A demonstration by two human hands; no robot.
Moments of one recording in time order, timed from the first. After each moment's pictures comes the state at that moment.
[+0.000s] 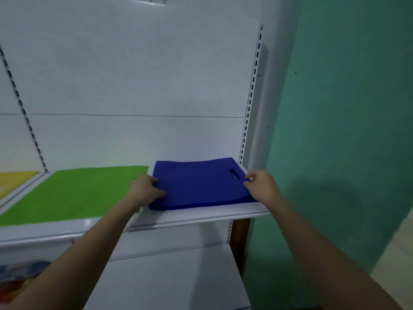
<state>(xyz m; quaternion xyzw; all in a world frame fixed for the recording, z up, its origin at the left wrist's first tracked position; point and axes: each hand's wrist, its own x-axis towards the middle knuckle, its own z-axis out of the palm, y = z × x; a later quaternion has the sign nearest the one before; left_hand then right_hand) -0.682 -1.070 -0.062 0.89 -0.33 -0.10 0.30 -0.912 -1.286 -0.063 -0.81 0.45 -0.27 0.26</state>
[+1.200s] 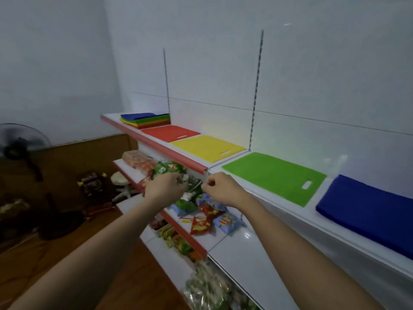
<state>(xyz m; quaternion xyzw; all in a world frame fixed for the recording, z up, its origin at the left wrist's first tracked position) -0.759 -0.724 -0.055 0.98 0.02 0.12 0.16 -0.747 -0.907 -0.045 -0.92 -0.19 0.01 0.33</state>
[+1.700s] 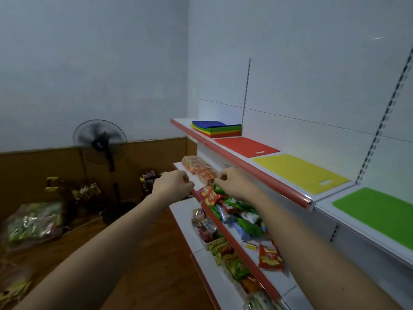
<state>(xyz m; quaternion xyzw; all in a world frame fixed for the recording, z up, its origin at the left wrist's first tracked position) -0.734 -0.454 -0.049 0.96 0.15 0.15 0.17 -0.672 -0.637 -0.026 -0.91 -0.28 0.01 0.29</state>
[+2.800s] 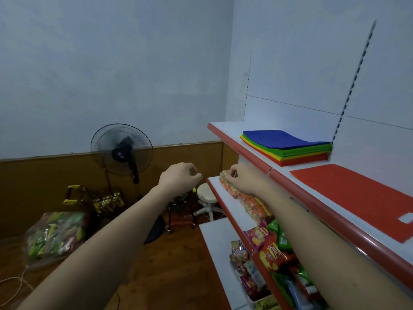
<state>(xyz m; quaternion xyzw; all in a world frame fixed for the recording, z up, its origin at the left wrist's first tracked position) -0.408 -0.117 -0.054 0.95 0.19 0.15 0.18 -0.308 -0.299 -0.044 -0.92 -0.35 -0.01 0.20</state>
